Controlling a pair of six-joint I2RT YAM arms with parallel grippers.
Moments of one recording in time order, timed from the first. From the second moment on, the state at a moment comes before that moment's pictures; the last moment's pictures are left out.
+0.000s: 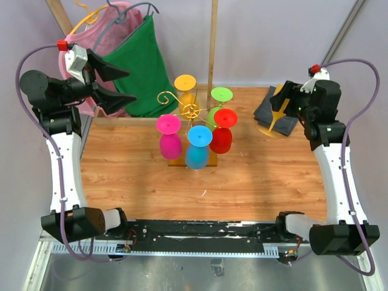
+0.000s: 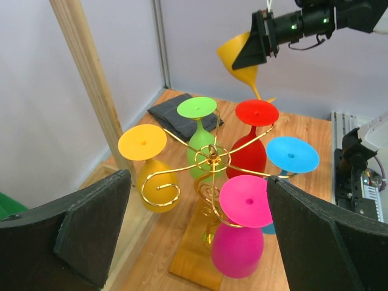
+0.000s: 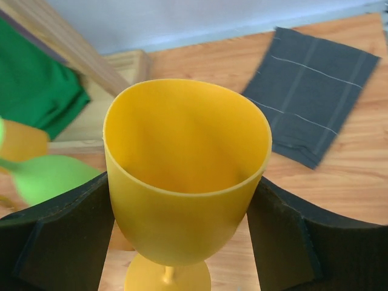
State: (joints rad) left arm 0.26 1.25 1.50 0.29 1.43 -0.47; right arm 0.01 1.17 1.38 -0.55 -0.17 0.27
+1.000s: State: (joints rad) left arm 0.27 1.26 1.49 0.29 1.47 -0.58; right arm 0.39 1.30 0.70 0.47 0.50 -0.11
